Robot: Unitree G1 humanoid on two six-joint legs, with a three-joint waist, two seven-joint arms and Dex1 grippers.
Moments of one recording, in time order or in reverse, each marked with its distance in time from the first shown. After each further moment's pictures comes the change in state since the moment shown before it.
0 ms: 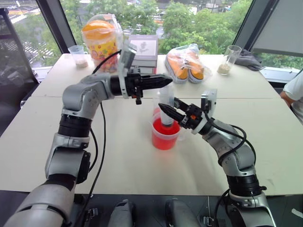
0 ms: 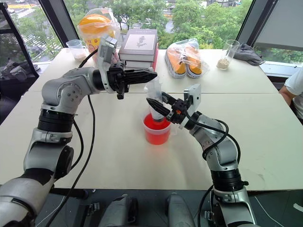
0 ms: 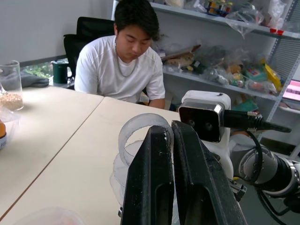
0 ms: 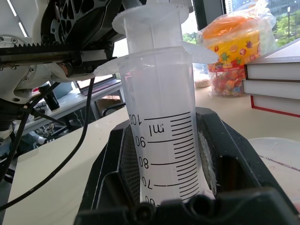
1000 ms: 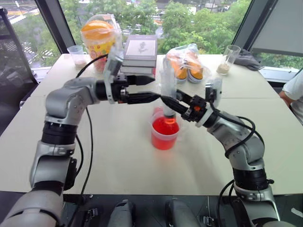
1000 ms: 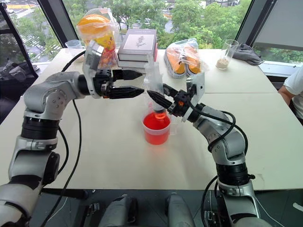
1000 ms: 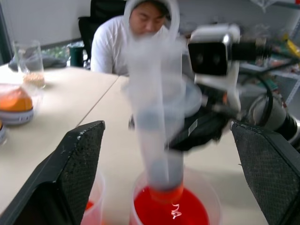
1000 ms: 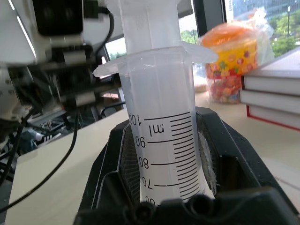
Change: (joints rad) left arm 0.134 0.171 0.017 -0.140 -0.002 0.032 -0.035; right arm -0.102 -0.055 -0.065 -0.070 0.083 0.142 -0.056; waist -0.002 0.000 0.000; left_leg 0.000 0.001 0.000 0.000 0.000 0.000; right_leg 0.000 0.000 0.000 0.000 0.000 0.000
